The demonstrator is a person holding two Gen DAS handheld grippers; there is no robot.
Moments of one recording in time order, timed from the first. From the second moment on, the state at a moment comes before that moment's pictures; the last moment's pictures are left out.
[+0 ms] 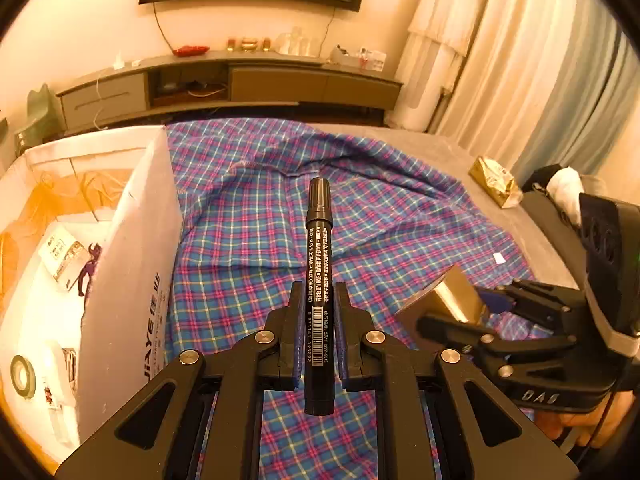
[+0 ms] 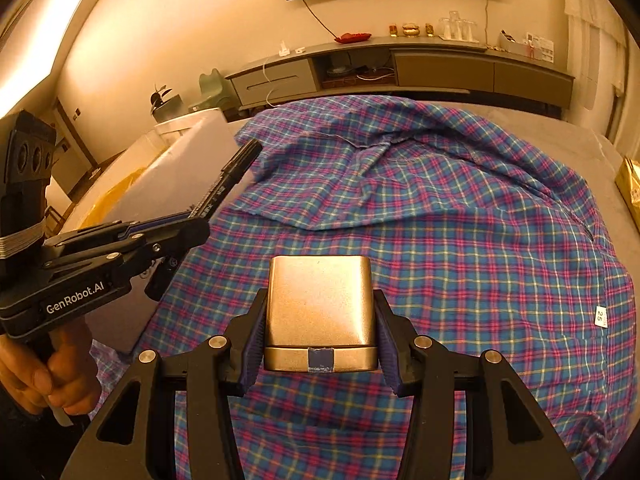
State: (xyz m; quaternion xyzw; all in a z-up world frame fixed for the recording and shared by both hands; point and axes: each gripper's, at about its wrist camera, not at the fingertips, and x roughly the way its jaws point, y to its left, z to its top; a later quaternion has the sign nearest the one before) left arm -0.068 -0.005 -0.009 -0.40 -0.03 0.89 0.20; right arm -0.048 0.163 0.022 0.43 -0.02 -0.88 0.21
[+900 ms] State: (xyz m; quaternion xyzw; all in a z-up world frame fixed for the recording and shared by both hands) left arm -0.025 -0.038 0.044 -0.33 -0.07 0.91 0.22; right arm -0.008 0.112 0.077 0.39 0.01 -0.89 0.23
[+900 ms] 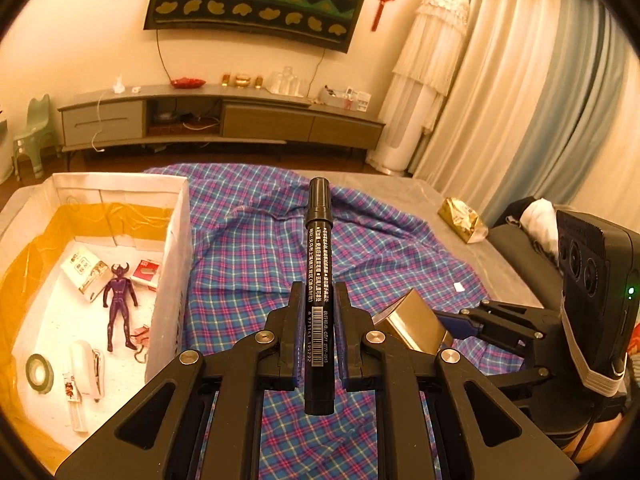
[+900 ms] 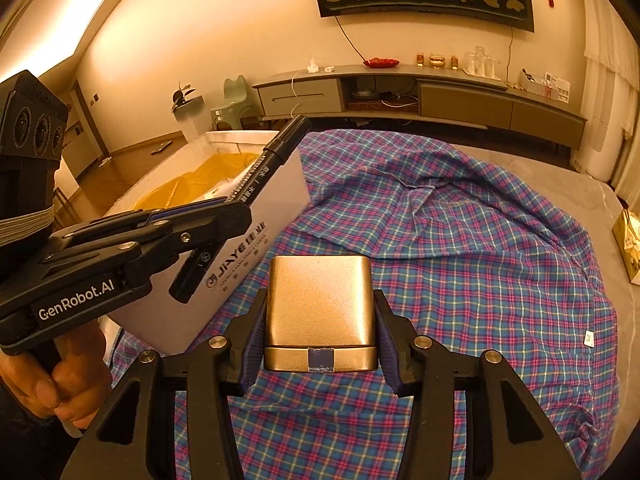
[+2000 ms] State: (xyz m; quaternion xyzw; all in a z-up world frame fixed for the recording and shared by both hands) left arm 0.003 -0.100 0.089 -0.27 -0.13 0.93 0.22; right arm 0.025 0.046 0.153 0.32 0.08 -0.91 0.26
